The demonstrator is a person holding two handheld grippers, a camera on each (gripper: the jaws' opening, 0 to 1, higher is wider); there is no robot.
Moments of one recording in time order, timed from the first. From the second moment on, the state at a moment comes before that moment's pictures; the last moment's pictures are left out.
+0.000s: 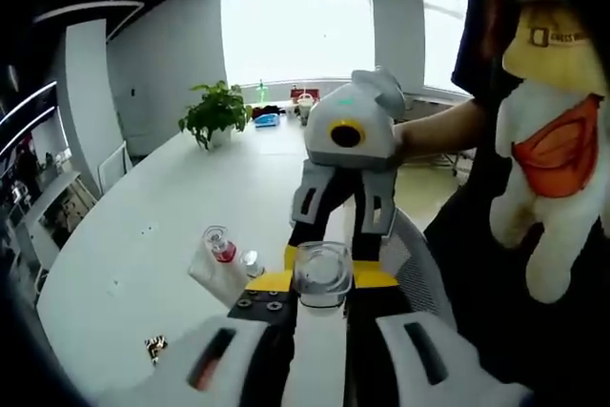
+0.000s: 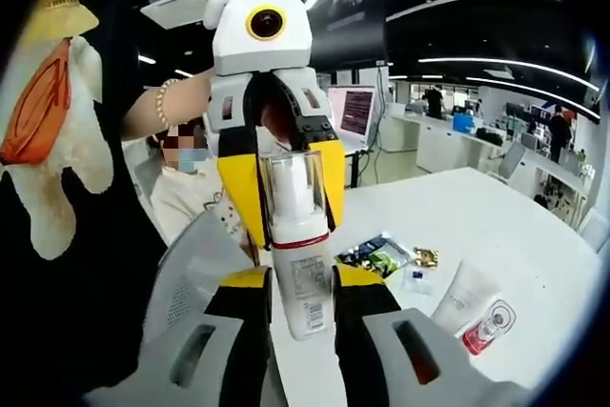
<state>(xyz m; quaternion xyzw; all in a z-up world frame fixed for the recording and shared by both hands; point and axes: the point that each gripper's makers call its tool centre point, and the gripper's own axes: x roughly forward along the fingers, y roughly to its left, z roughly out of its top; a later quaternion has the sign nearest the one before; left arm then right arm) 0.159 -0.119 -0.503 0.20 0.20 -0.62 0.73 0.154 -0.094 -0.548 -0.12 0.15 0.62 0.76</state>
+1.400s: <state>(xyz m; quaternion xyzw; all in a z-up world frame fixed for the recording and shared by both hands) 0.189 -0.137 -0.589 0.24 0.24 -0.59 0.73 0.158 -0.154 -0.609 -0.10 0.20 0.47 0.86</state>
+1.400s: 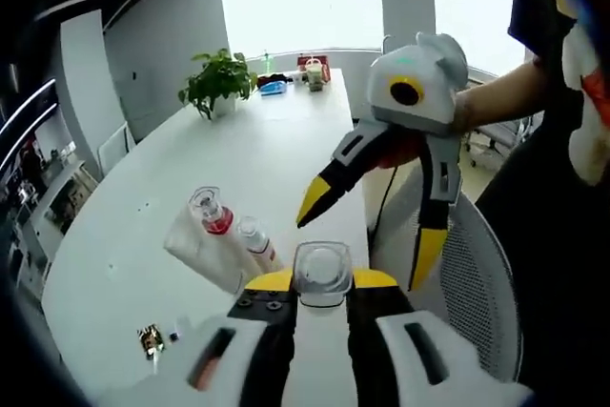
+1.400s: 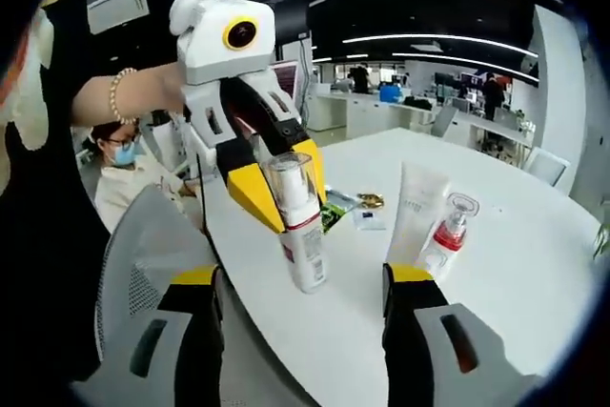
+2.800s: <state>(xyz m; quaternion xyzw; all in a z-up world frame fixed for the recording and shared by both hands) 0.245 -0.157 -0.683 0.26 0.27 -0.57 0.73 0.174 -0.194 -0.641 -0.06 0.22 0.37 0.90</state>
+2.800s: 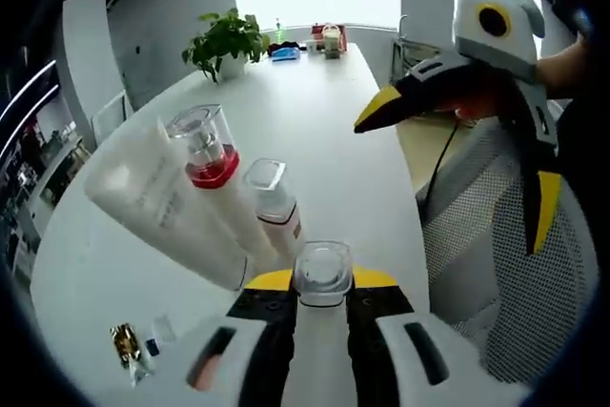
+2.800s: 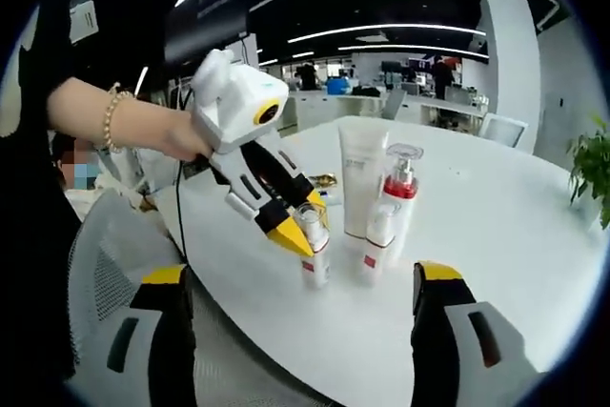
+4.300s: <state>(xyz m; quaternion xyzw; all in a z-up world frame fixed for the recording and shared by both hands) 0.282 -0.186 -0.682 0.24 0.26 -0.58 0.74 0.180 -0.205 -0.635 0.00 0.22 0.34 0.92</state>
